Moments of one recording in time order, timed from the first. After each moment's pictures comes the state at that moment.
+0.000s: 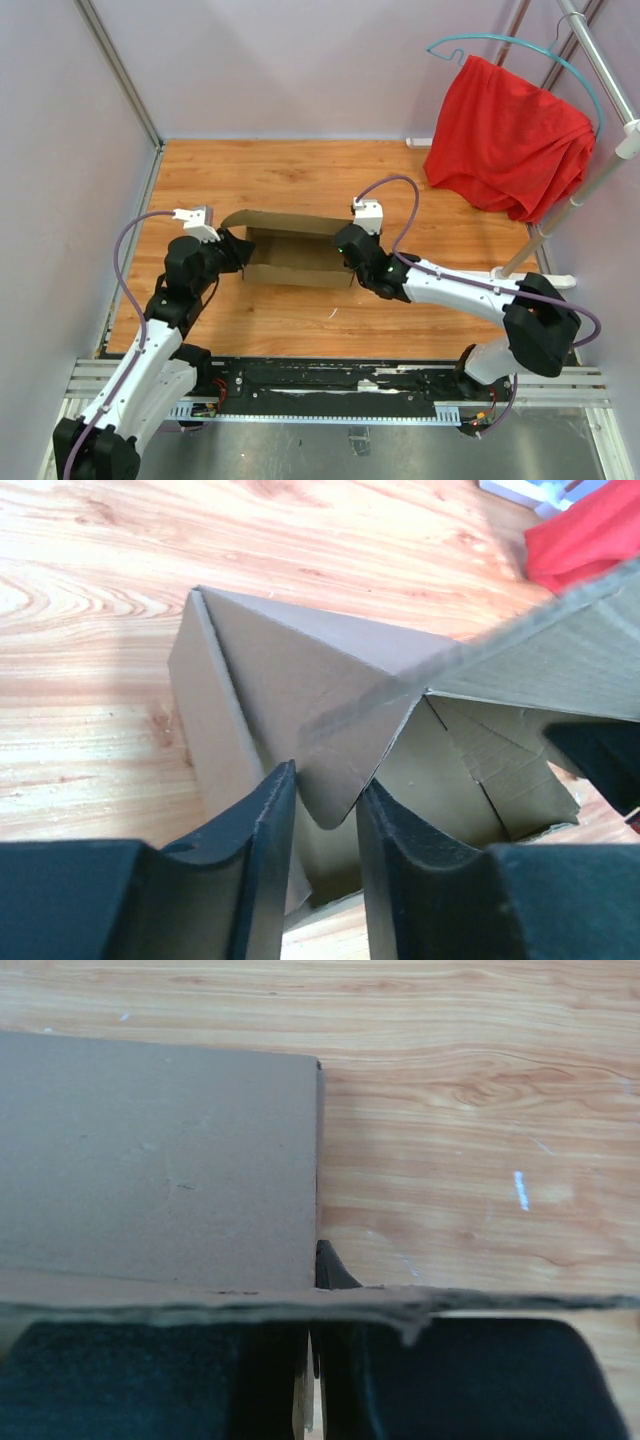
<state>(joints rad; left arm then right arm) -0.23 0.70 0.44 -0.05 0.11 -0.48 0.95 1.47 0.93 -0.14 0.66 0.56</state>
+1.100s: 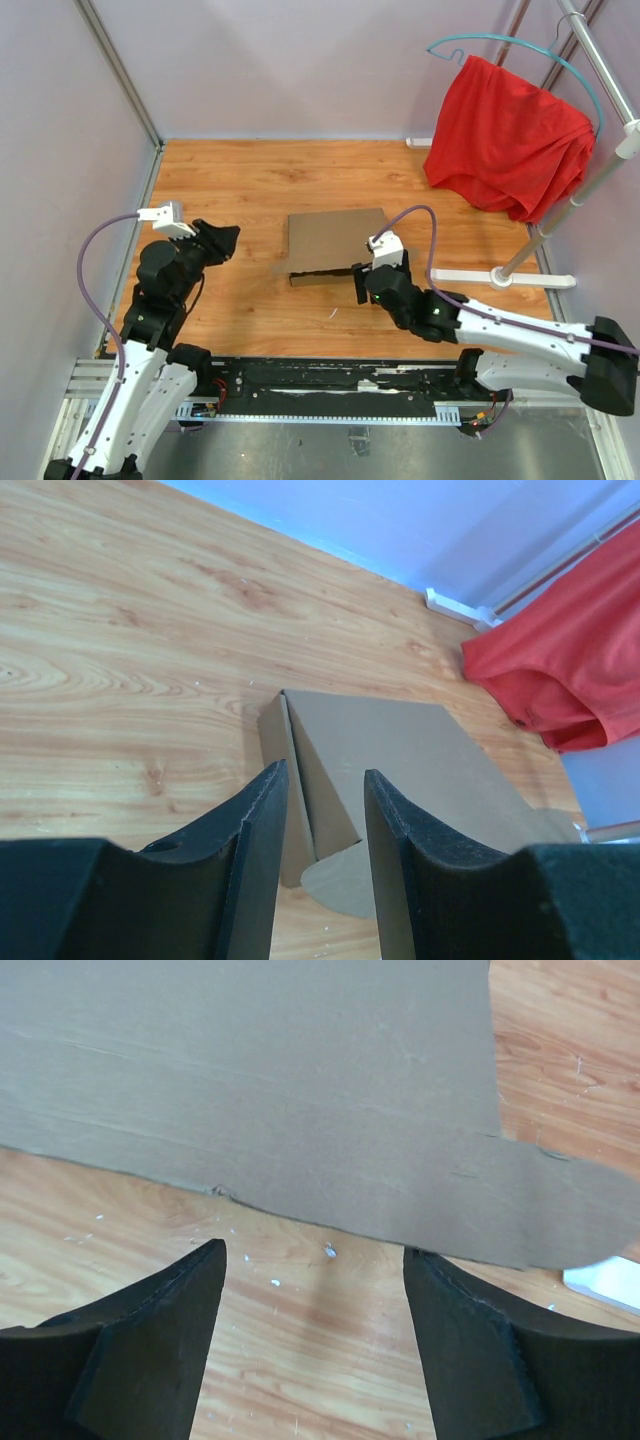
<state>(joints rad) -0.23 0.51 0.60 -0.22 0.00 -0.57 1.11 1.10 0.64 -0.20 0.71 0.42</state>
